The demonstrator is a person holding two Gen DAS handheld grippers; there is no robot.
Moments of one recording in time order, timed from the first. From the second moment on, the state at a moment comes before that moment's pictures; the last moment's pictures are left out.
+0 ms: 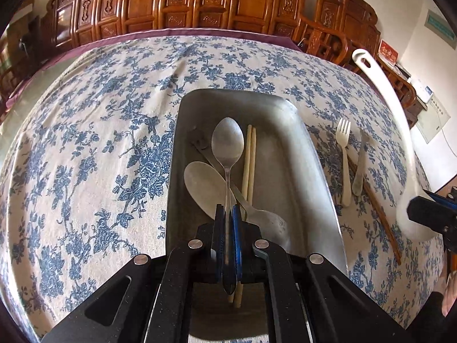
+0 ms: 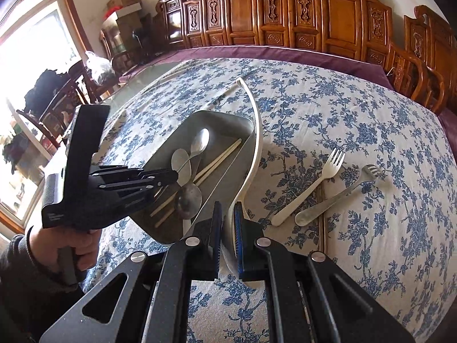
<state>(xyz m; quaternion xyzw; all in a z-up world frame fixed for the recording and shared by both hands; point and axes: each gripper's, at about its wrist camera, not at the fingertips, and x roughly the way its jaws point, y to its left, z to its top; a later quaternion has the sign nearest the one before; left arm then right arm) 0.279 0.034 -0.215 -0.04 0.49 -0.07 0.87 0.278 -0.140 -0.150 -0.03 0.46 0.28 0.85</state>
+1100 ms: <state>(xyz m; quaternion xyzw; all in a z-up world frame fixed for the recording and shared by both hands) 0.268 0.105 -0.156 -0.04 0.41 -0.03 0.91 0.305 -0.051 -0.172 0.01 0.49 0.31 0.81</state>
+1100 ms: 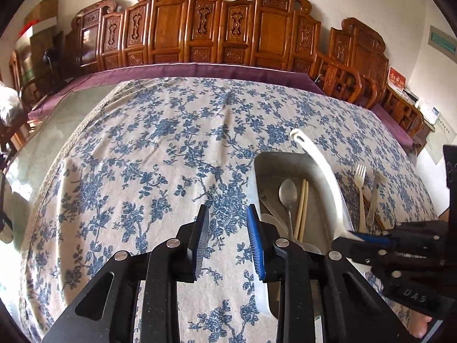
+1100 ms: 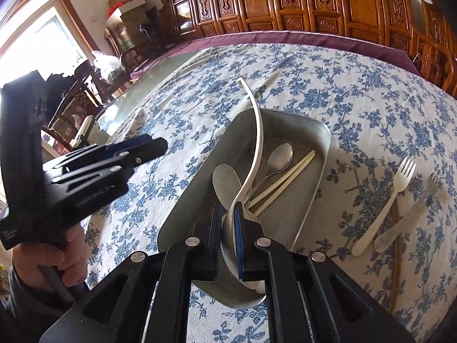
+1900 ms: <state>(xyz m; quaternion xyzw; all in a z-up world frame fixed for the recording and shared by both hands) 0.268 0.113 -0.154 -0.06 0.40 -0.02 0.91 0.307 -0.057 -0.181 0.01 0.49 0.32 0.82</state>
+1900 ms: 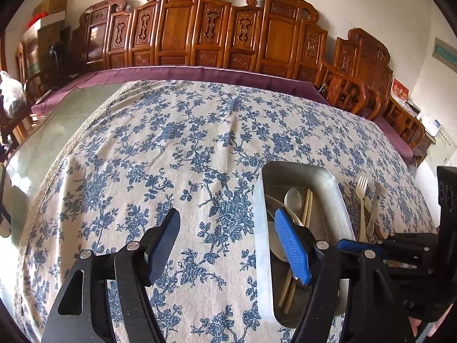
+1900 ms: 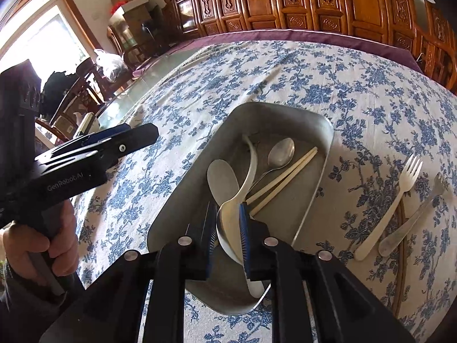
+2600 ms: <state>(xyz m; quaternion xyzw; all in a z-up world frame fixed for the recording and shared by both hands) 0.240 0.038 -0.146 -0.03 0.38 -0.08 0.92 0.300 -0.213 -0.193 -0.08 0.46 0.18 0.86</state>
